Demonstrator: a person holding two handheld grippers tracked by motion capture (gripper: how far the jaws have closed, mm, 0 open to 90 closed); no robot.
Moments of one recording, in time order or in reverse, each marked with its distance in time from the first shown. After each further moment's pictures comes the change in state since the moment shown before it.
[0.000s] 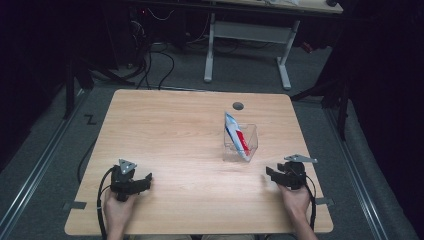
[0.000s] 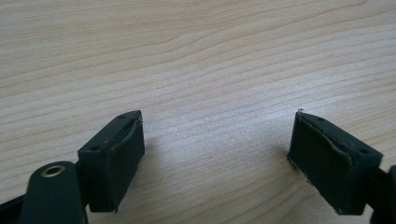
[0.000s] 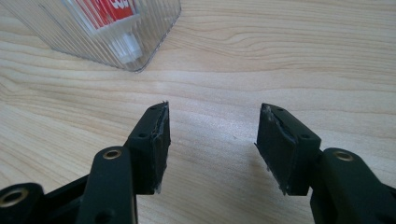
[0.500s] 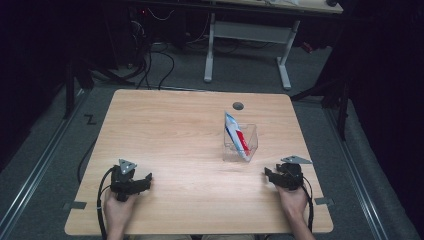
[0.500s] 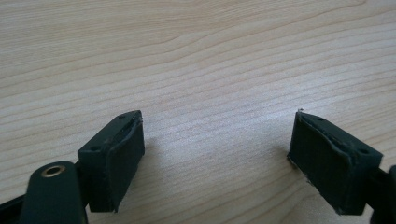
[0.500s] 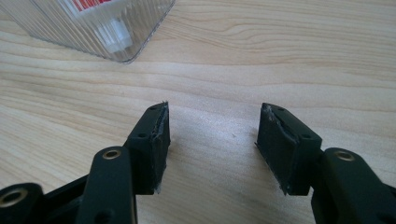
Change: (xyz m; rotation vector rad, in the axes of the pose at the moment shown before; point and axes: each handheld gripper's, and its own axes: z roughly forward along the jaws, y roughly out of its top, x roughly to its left) left arm 0.000 0.000 0.000 0.000 0.000 -0.001; right arm 0.003 -0.006 0.010 -0.008 -0.042 -0.033
